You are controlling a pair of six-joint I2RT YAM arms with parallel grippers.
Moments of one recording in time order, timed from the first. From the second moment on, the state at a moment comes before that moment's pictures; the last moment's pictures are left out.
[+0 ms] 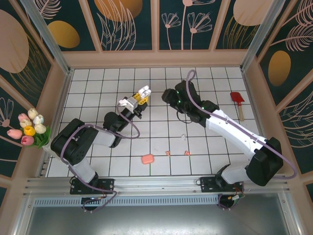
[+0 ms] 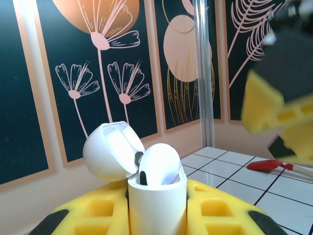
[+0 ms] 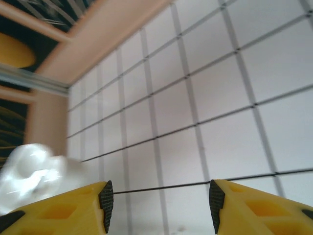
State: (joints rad) left arm -0.54 1.71 0.51 1.51 0.23 0.02; right arm 0.70 1.36 1.14 -0.41 0.14 1.00
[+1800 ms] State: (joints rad) left arm -0.54 1.67 0.50 1.51 0.24 0.02; right arm 0.81 1.60 0.90 -0.63 0.21 1.00
